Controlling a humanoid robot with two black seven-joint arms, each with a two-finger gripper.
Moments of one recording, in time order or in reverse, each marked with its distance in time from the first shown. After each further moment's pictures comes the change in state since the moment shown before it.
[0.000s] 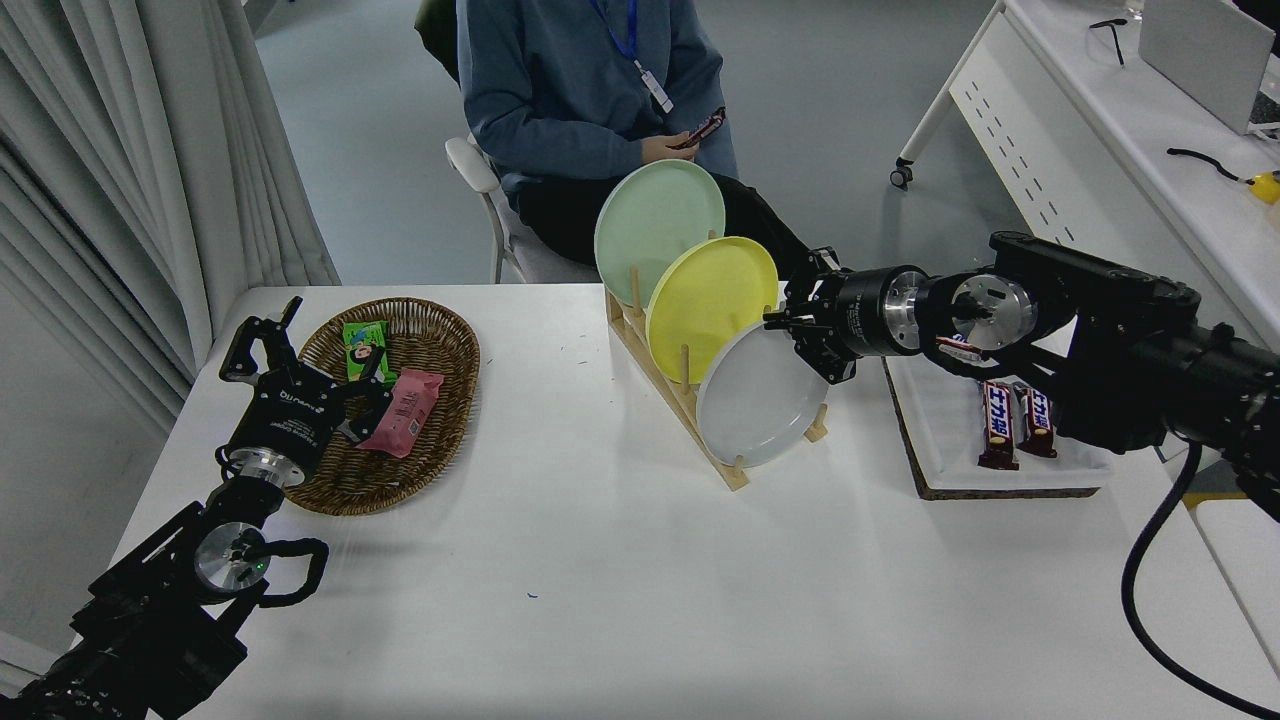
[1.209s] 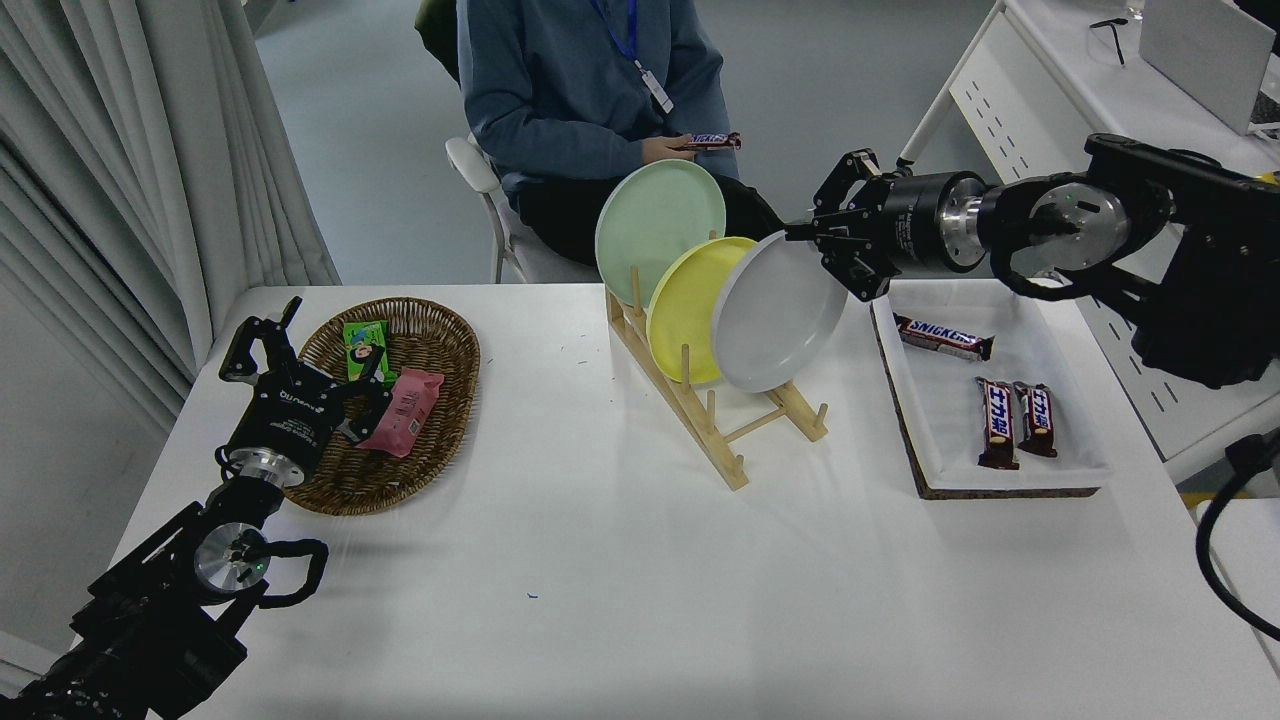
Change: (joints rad) left arm 0.000 0.000 0.000 0.000 0.000 0.000 0.000; right arm 0.142 -0.186 0.067 0.201 0.005 0.045 -0.002
